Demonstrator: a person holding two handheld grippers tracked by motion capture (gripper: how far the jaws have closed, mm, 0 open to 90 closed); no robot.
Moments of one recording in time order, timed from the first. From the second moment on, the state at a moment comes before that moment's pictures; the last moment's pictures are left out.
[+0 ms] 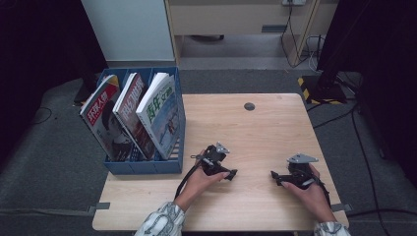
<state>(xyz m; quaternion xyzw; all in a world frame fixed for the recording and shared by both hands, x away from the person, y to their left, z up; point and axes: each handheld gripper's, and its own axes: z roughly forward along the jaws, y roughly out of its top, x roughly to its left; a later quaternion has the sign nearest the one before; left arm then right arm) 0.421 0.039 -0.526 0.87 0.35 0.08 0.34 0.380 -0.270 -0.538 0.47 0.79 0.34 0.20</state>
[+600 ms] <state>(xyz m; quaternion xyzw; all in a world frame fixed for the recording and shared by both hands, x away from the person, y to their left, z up) 0.420 0.040 -0.536 0.86 0.34 0.14 0.35 0.380 -0.271 -0.538 0.47 0.79 0.34 0.20</state>
